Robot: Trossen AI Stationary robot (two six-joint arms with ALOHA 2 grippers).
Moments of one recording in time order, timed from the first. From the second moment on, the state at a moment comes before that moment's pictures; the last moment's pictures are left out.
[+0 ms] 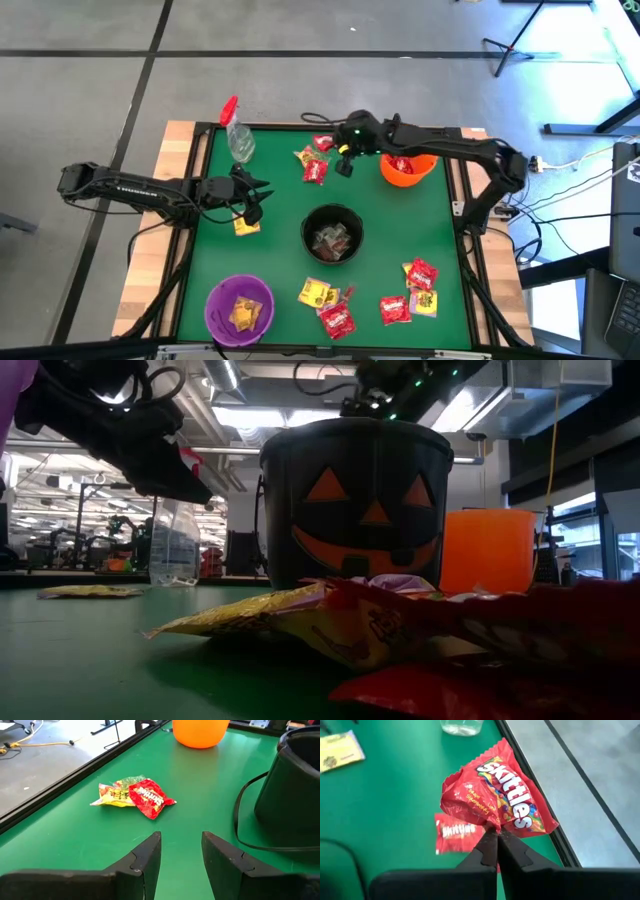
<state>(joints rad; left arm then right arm) 0.03 0.83 0.32 0.02 -0.43 -0.26 -0.35 1.67 1.38 -0.44 0.07 -0.16</state>
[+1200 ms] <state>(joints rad) 0.03 0.83 0.32 0.01 -0.43 -0.42 -0.35 0.87 0.86 -0.63 0.23 -0.03</state>
